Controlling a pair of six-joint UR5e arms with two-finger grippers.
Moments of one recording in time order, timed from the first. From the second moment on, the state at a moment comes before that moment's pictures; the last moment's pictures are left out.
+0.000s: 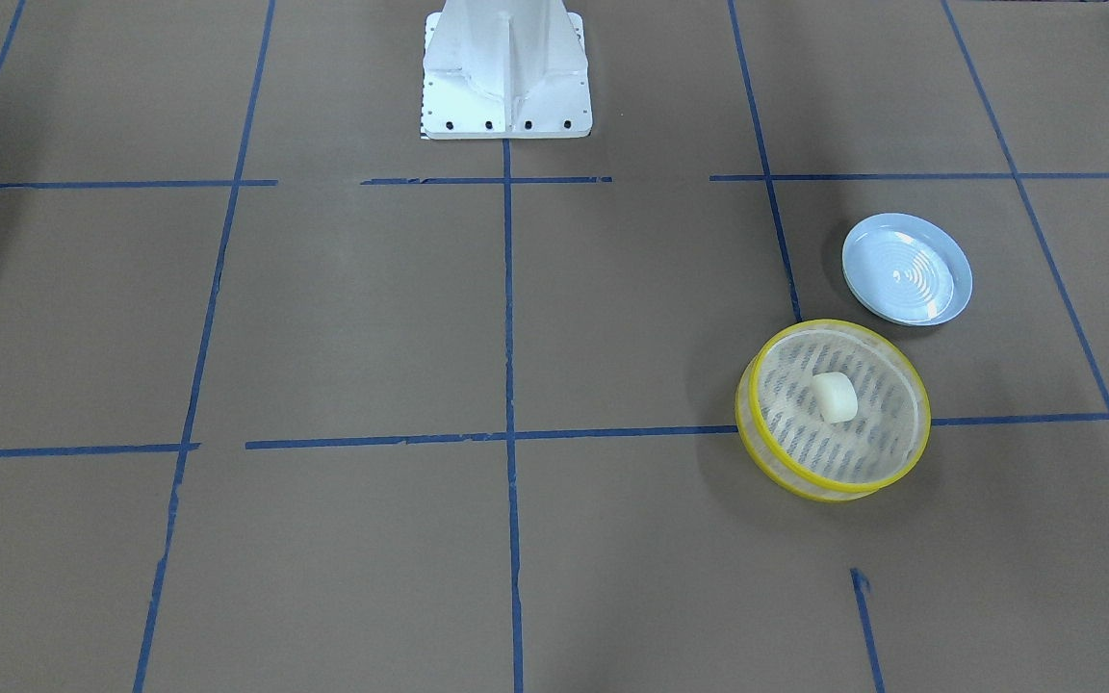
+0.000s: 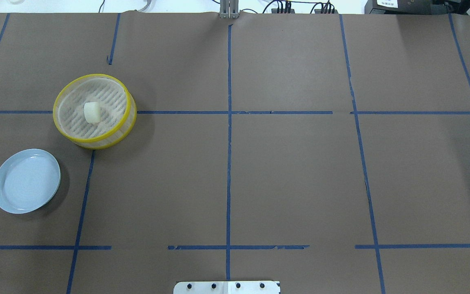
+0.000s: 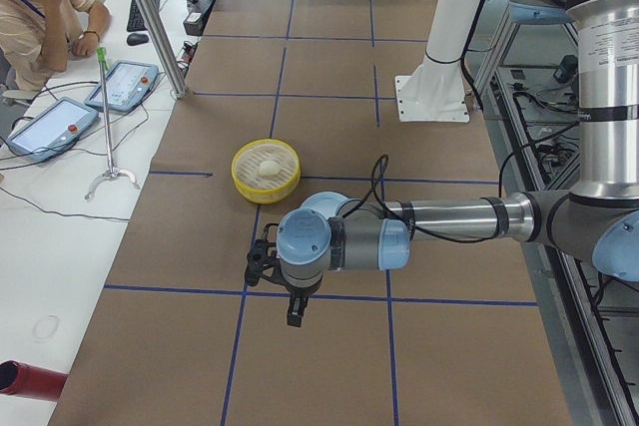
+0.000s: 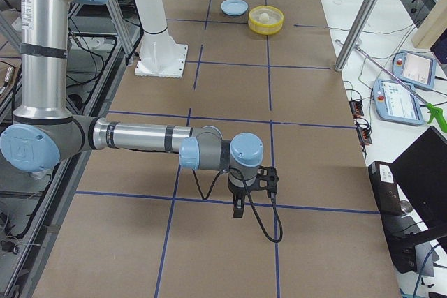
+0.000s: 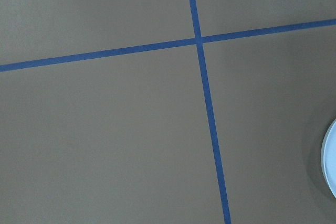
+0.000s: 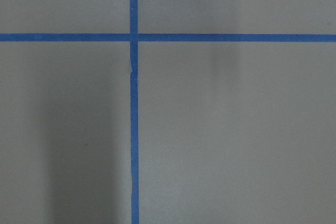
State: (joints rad) left arm -1.68 -1.42 -1.68 -1.60 -2.42 0.24; right arm 1.57 -1.68 1.65 -1.57 2.29 0.01
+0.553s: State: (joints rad) left arm -1.68 -1.41 -1.68 -1.60 -2.41 0.24; right arm 1.57 -1.68 1.65 -1.57 2.29 0.01
